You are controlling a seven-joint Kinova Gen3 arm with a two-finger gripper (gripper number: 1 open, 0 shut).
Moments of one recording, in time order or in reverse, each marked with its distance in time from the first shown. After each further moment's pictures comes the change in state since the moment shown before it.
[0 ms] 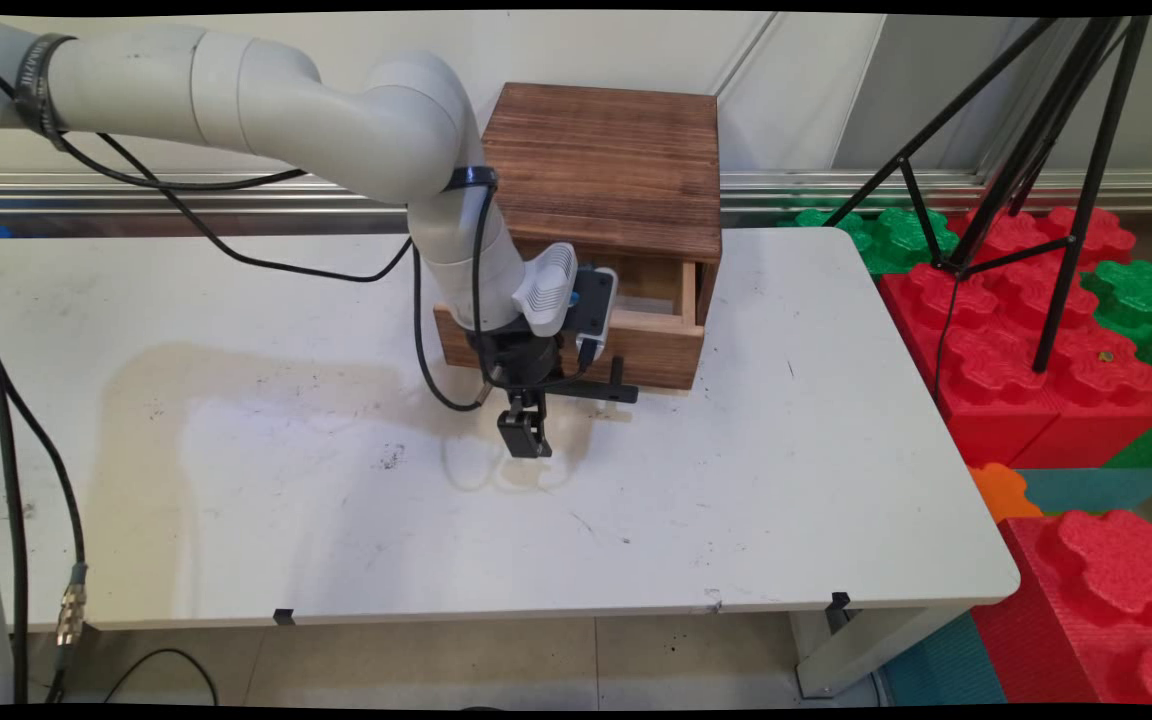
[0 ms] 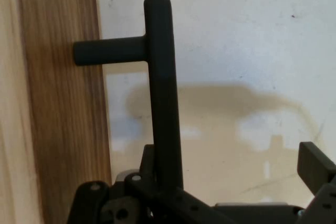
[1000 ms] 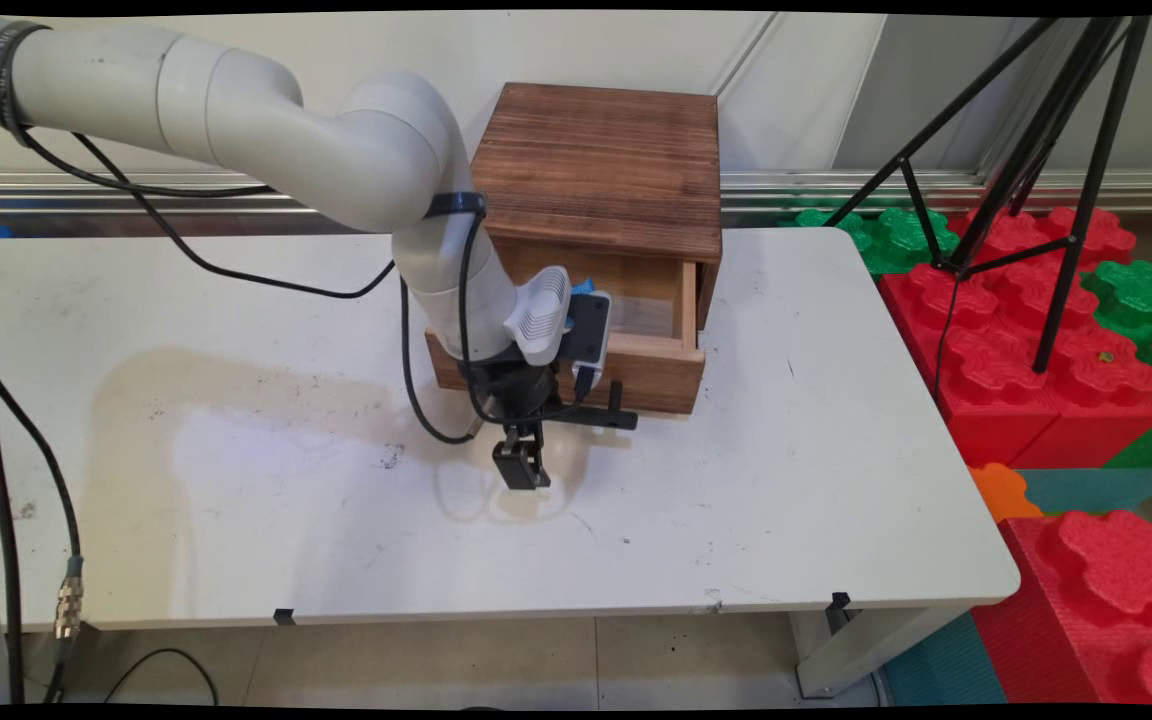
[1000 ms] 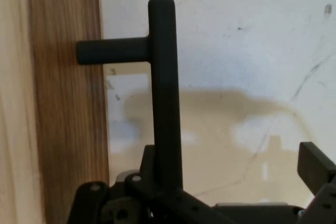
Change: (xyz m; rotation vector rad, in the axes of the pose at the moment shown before) arm 0.003 0.033 -0.004 -0.016 0.019 -0.028
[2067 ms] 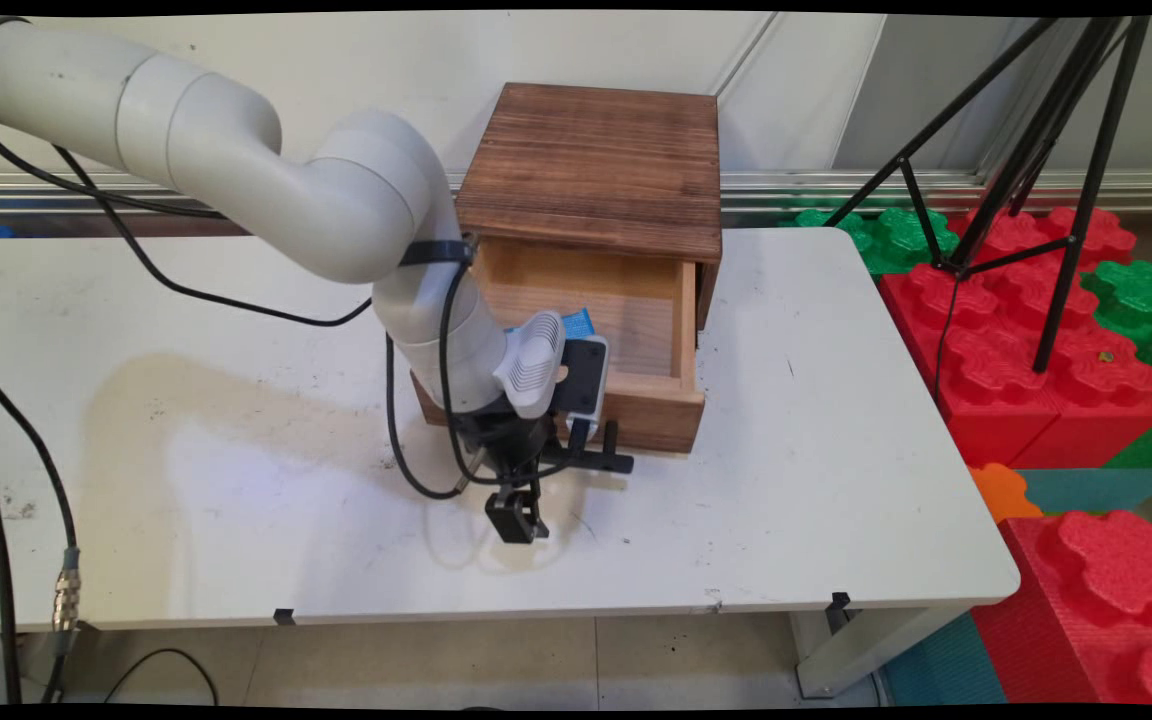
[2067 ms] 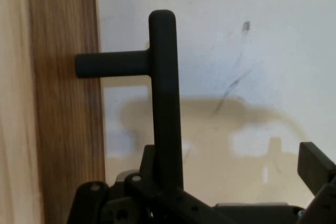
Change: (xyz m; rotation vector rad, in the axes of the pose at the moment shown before) arm 0.003 0.046 0.002 -0.033 0.026 -0.005
